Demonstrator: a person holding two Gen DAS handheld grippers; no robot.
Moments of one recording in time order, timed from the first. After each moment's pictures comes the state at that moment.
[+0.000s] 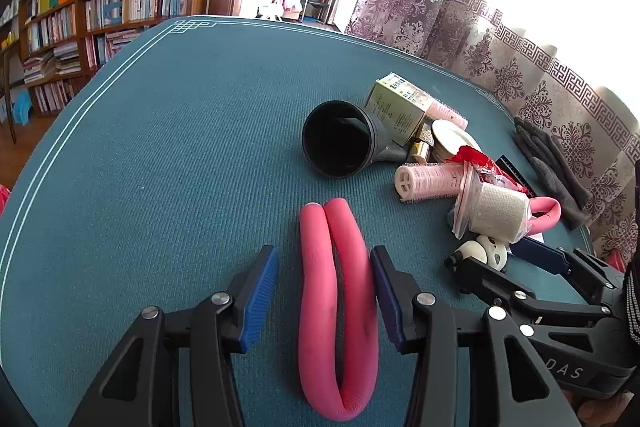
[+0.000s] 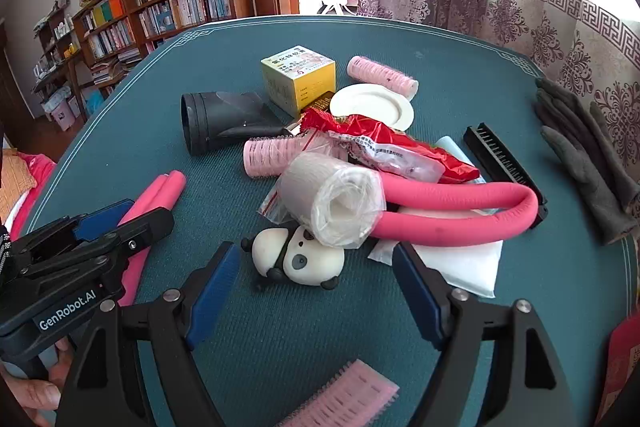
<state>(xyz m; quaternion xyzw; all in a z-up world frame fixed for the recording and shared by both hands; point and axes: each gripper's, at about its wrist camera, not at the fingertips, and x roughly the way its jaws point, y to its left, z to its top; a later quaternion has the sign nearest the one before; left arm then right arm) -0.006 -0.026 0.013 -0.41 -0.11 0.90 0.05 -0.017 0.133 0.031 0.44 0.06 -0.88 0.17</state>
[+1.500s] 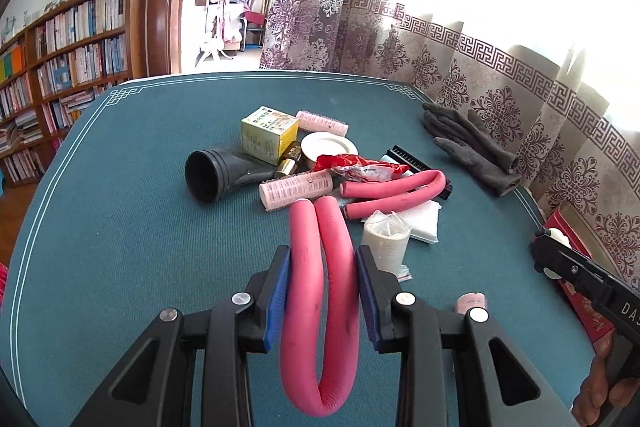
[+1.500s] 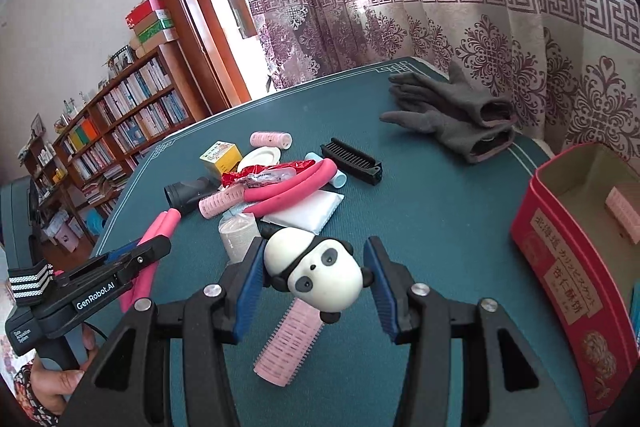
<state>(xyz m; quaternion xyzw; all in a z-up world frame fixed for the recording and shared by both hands) 0.048 0.054 0.071 -0.36 -0.04 0.92 0.14 0.092 0.288 0.092 0.33 -0.14 -0.93 0.10</state>
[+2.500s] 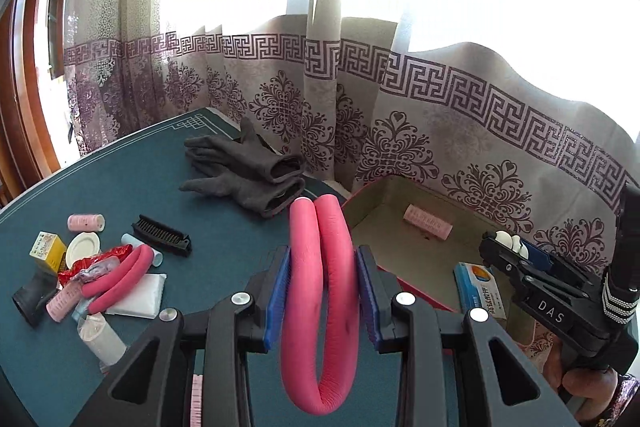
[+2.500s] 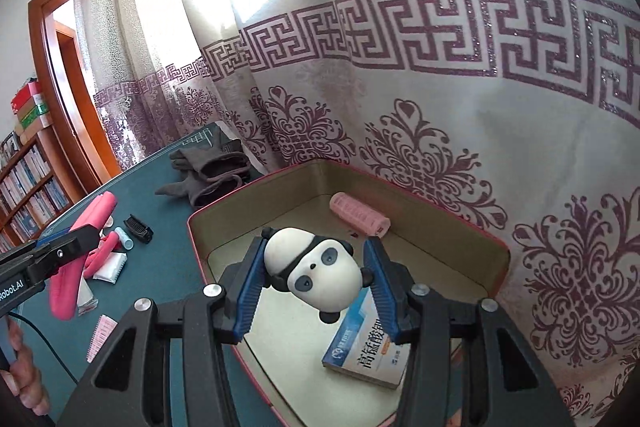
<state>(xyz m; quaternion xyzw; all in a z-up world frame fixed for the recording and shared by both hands) 0.095 0.297 0.132 -0.32 0.08 0.87 0.37 0.196 0.479 0.100 0.27 -0.16 -0.94 -0.16</state>
